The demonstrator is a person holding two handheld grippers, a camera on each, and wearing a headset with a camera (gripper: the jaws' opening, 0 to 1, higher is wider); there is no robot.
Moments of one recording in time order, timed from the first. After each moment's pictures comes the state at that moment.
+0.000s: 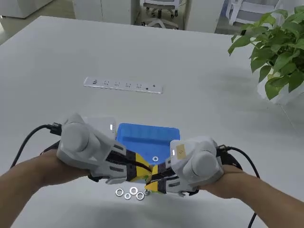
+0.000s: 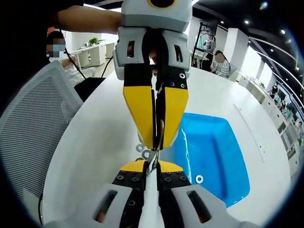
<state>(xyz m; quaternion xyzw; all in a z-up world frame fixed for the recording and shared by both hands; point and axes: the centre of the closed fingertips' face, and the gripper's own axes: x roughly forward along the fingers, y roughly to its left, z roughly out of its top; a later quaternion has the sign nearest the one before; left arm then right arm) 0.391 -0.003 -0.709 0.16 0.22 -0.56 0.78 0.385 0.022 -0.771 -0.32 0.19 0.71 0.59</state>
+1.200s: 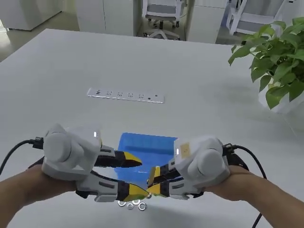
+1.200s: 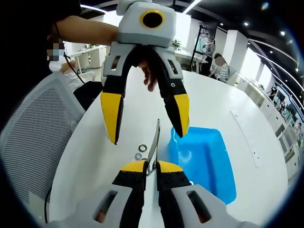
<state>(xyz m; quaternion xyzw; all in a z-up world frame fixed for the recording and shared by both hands) 0.387 0.022 -0.695 0.11 0.21 -0.52 0.82 0.388 0.025 -0.736 -0.32 0.18 0.71 0.60</state>
